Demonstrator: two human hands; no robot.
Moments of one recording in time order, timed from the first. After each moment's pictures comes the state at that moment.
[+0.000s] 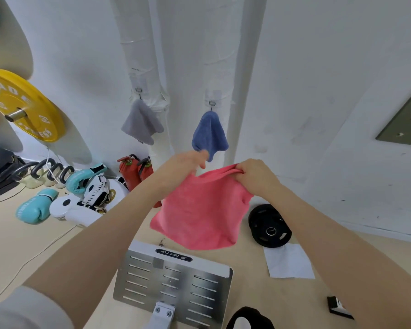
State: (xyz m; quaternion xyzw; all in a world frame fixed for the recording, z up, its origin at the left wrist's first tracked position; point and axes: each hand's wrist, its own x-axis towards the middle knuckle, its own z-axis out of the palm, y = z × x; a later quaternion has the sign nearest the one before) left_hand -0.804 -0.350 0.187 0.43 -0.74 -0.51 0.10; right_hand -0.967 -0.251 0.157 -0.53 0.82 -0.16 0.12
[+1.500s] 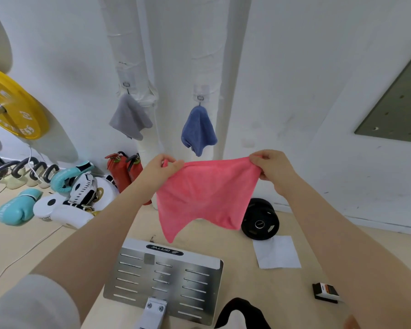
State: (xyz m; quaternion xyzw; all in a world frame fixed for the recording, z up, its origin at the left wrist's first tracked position) left_hand -0.784 -0.352 0.136 0.44 -0.70 -0.52 0.22; right_hand -0.992 -0.201 0.162 -0.27 0.76 -0.52 0.28
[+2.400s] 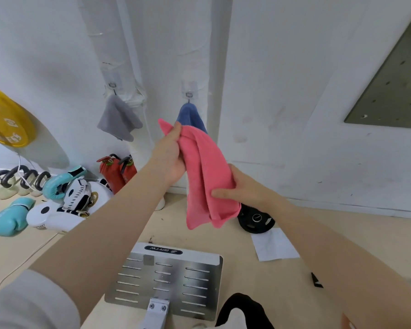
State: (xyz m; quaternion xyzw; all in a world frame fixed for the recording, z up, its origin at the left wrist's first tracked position) left_hand -0.831 -0.307 0.202 0.34 -0.32 -0.83 0.32; right_hand -0.954 -0.185 0.134 -0.46 0.70 -0.37 0.39
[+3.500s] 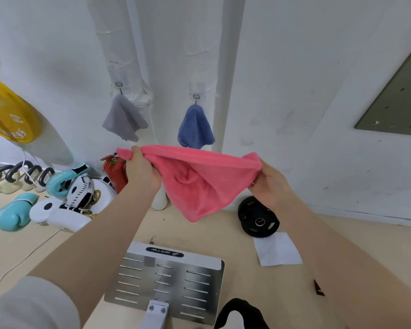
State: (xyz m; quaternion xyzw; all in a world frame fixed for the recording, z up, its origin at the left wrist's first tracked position) left_hand -0.807 -0.360 0.155 0.45 -0.25 -0.69 0.51; right_hand -0.991 -0.210 0.119 -0.09 0.47 -0.75 0.45
